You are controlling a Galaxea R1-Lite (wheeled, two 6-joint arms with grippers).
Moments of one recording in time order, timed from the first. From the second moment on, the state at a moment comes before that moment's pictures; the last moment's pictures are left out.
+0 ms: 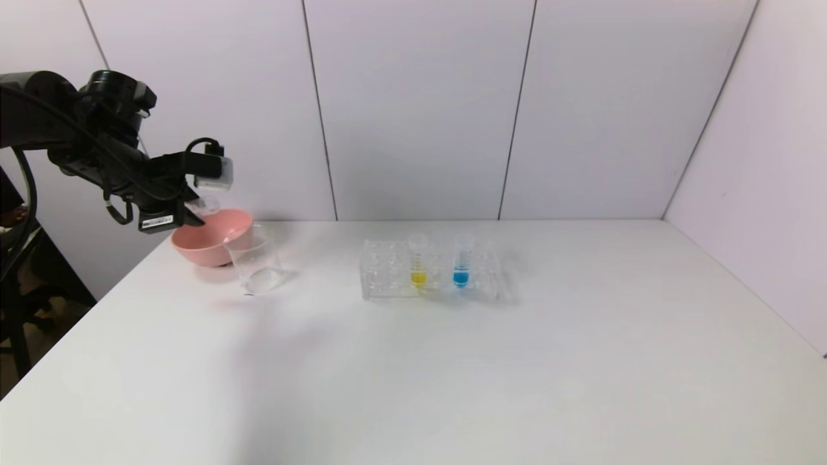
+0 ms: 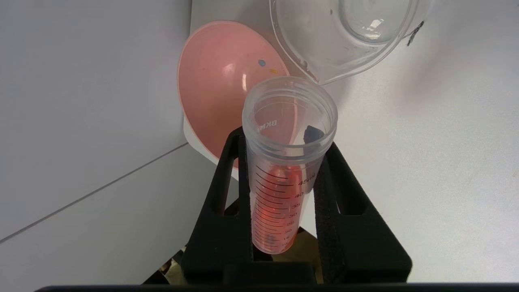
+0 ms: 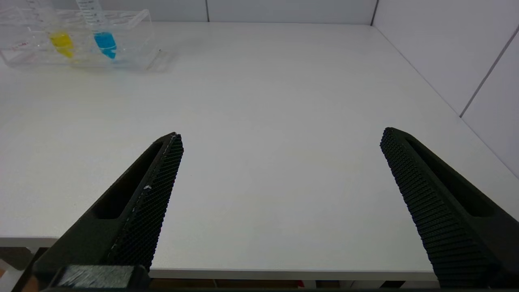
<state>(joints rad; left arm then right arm) 0.10 2.07 -2.01 0.77 -0.13 1.39 0.00 0.00 0.00 0.01 0.00 0.00</state>
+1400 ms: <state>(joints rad) 0.07 2.10 -2.02 0.77 0.00 1.37 0.00 0.00 0.00 0.01 0.00 0.00</state>
